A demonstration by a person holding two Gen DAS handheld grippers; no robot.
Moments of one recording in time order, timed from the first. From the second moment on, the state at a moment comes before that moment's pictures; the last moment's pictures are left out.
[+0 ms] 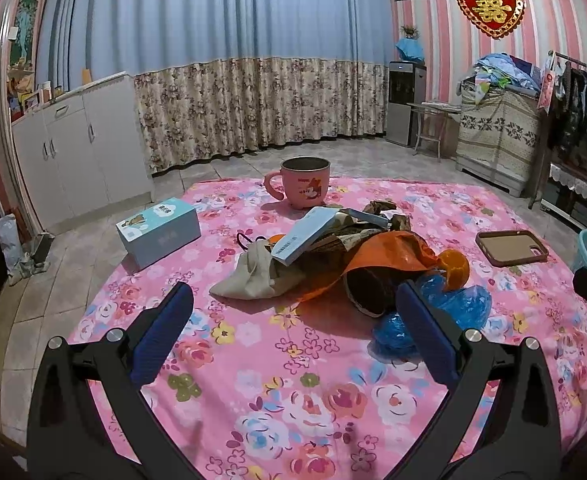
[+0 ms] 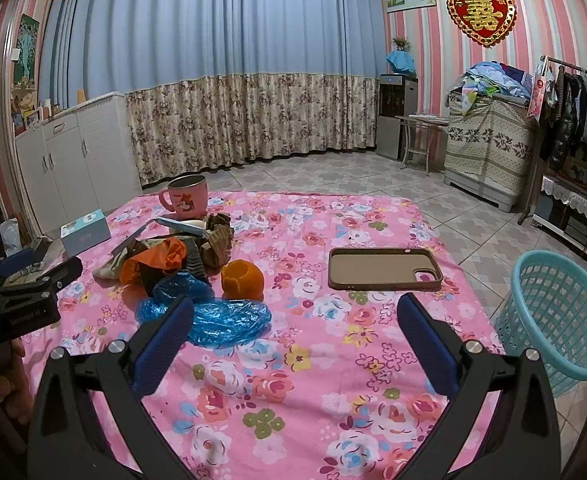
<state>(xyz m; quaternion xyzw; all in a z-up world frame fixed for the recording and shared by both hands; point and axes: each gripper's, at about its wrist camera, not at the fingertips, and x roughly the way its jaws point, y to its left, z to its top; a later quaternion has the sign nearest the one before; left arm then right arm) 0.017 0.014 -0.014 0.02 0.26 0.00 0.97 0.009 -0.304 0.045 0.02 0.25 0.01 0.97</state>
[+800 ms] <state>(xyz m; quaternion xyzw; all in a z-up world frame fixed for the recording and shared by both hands) 0.057 0.004 -0.029 0.07 0.31 -0.02 0.95 0.020 -0.306 0.037 0.03 0.28 0.02 0.96</state>
